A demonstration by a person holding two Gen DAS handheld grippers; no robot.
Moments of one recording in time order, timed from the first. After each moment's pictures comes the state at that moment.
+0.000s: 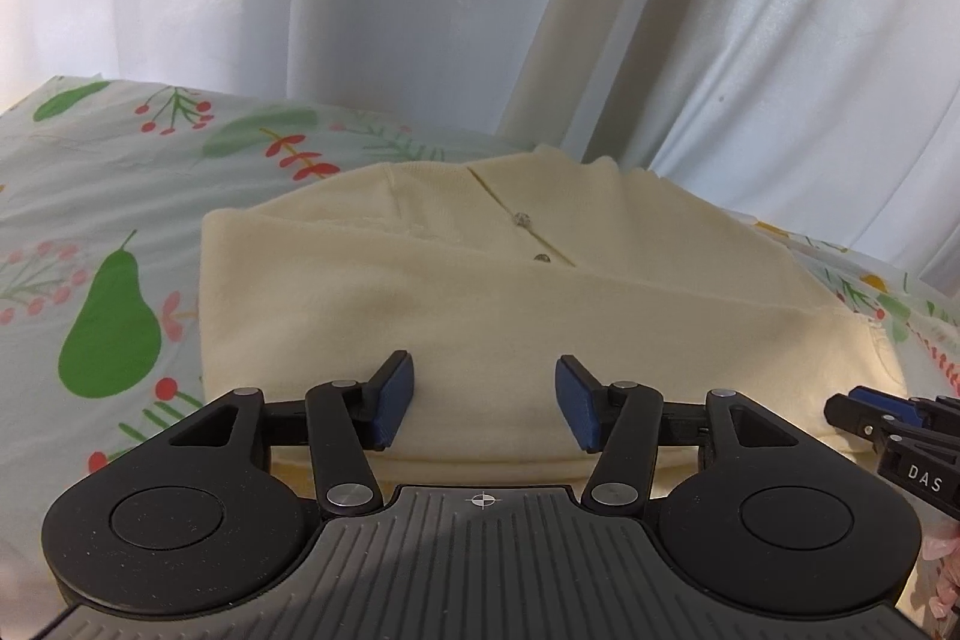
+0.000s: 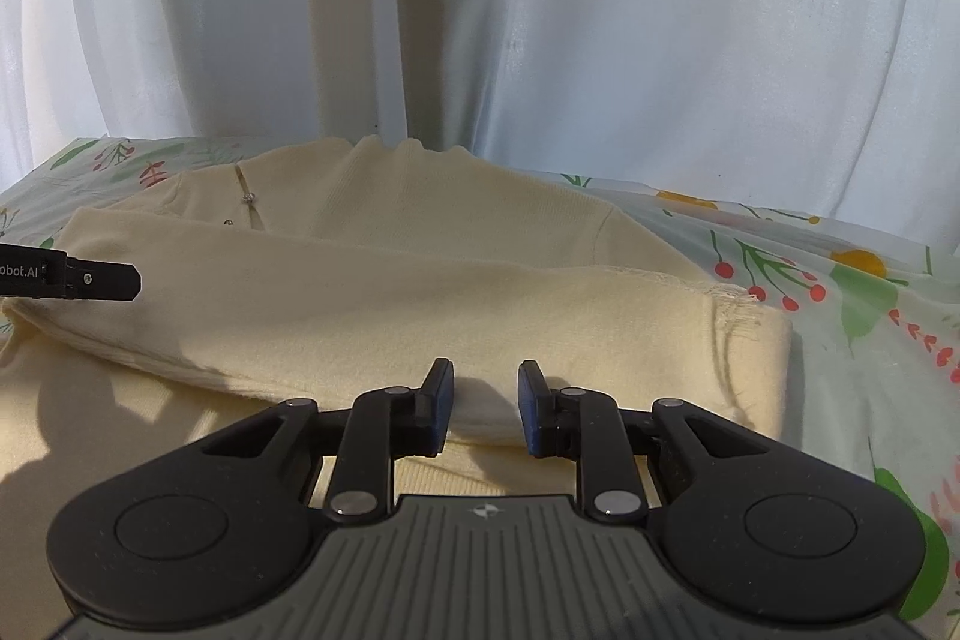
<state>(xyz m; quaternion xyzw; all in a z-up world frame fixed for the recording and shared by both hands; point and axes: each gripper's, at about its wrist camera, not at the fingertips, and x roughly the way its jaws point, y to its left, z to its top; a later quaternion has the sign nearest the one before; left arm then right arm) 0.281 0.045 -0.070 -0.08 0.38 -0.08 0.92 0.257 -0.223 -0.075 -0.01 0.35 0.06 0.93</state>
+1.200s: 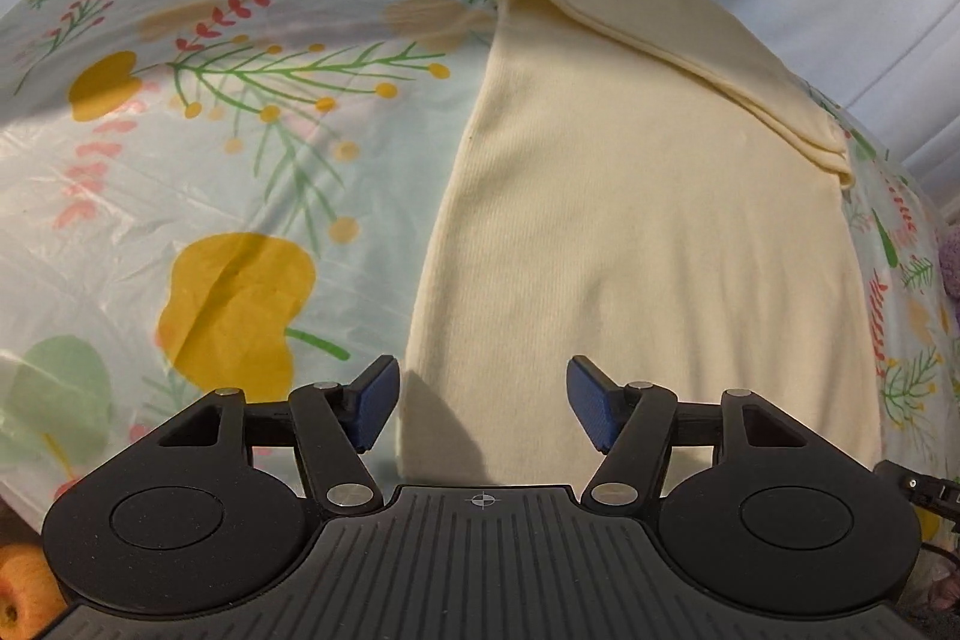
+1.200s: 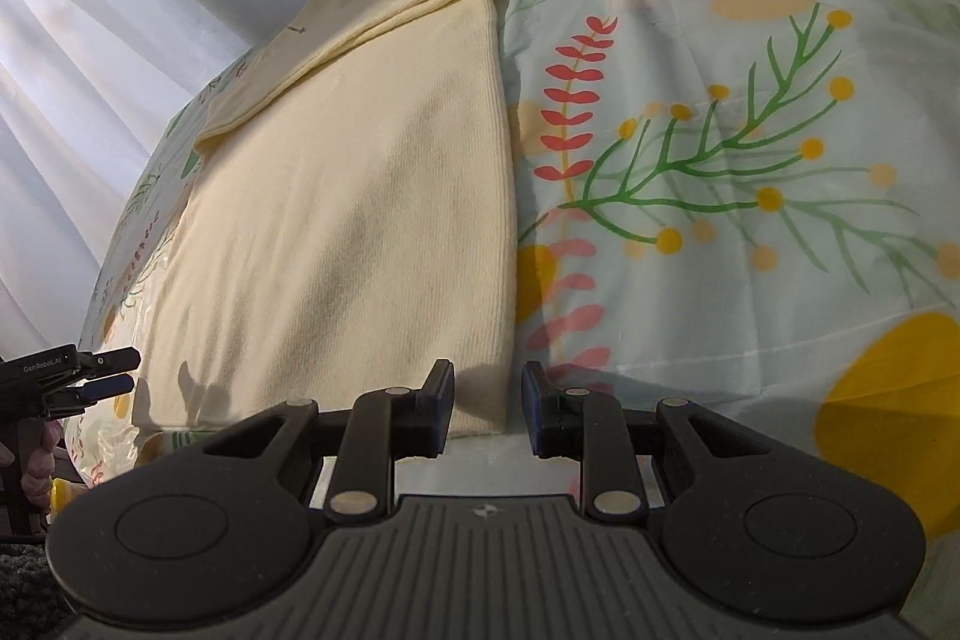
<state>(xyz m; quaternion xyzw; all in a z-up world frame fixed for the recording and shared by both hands) 0.009 0.120 -0.048 -0.14 0.52 -0.01 0.84 -0.024 -0.341 -0.091 0.24 0.50 0.11 0.83</state>
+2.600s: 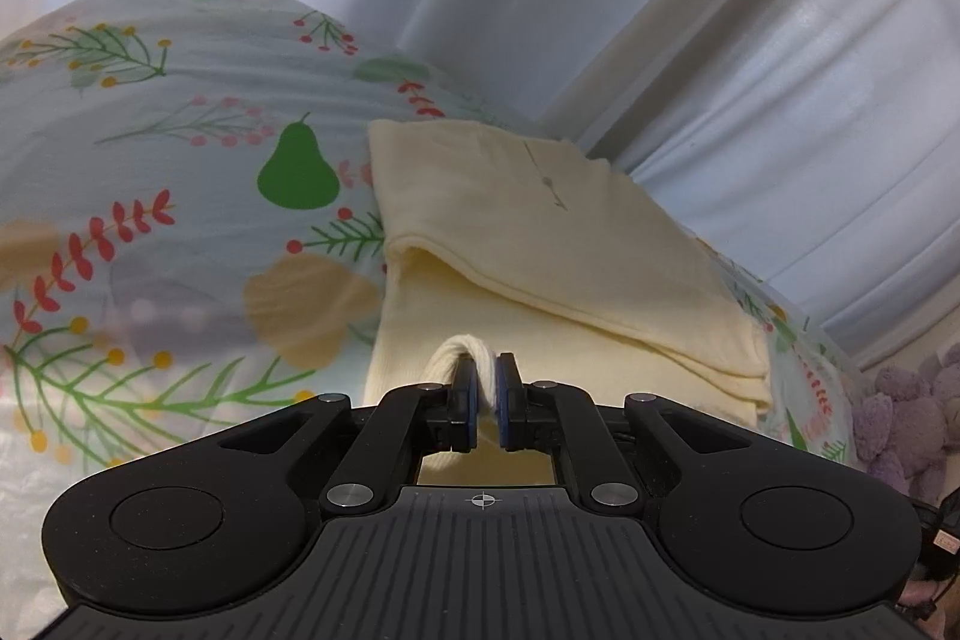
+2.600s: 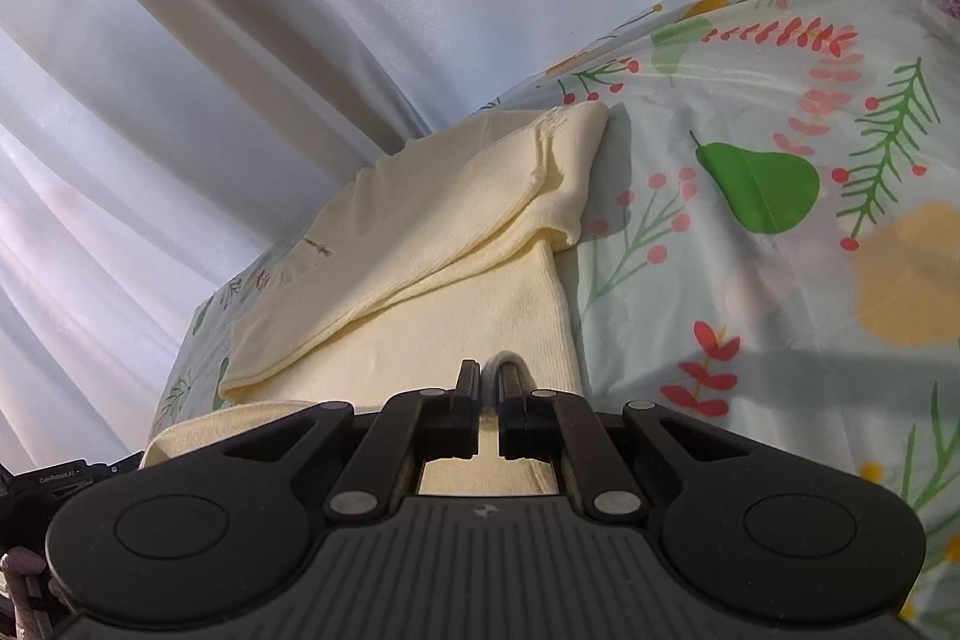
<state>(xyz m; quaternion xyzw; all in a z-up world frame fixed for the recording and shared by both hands) 0.166 0.134 -0.013 -0.21 0.42 -0.07 0.88 0.137 -0.338 -0.058 0.28 0.38 0.07 0.88</state>
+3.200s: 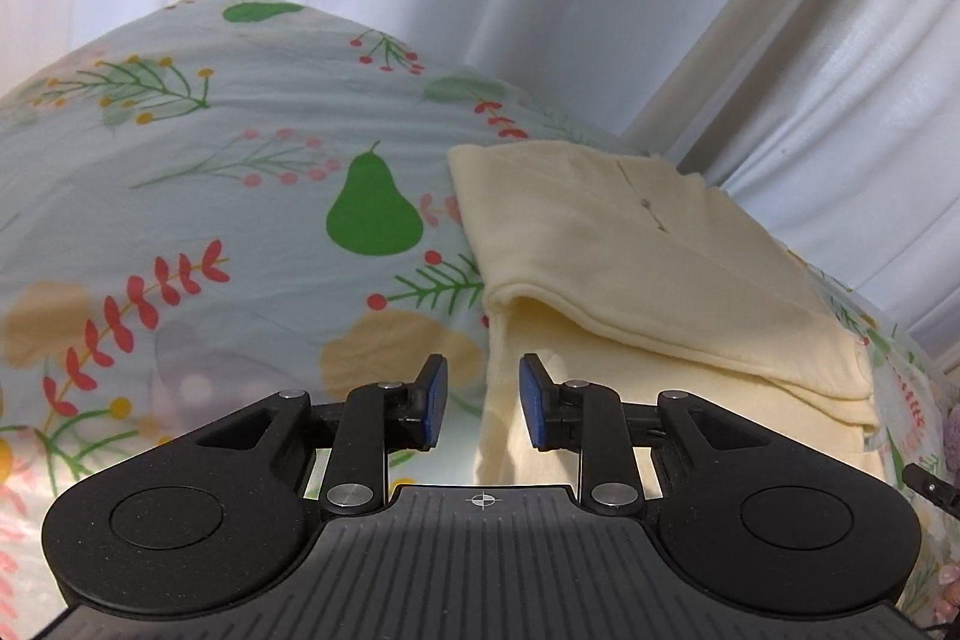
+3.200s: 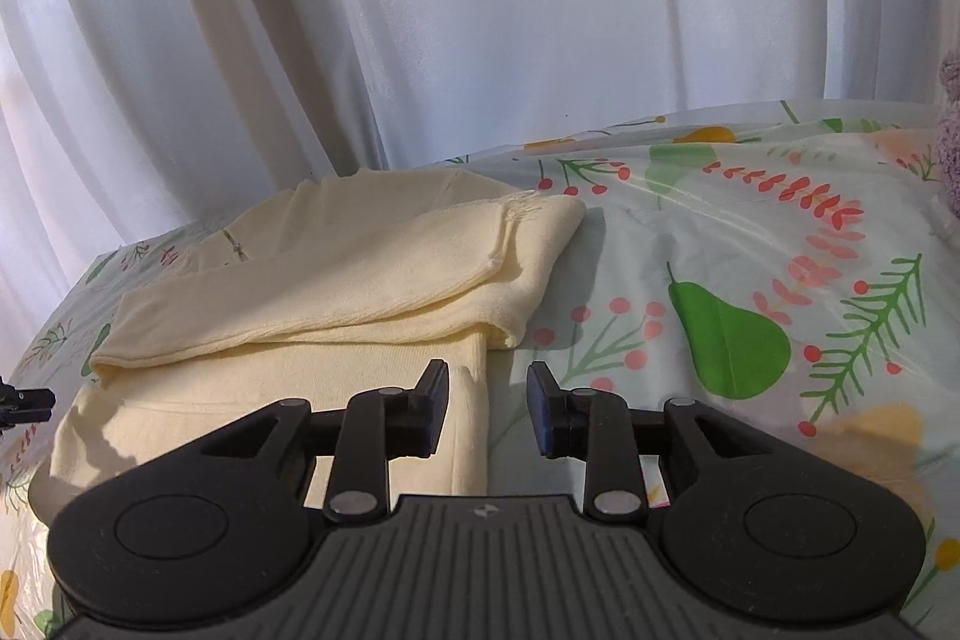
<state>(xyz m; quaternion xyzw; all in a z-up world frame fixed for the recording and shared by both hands) 0.194 0.157 -0.042 -0.16 0.41 -0.03 0.90 0.153 -0.321 -0.061 0.12 0.35 0.05 0.93</state>
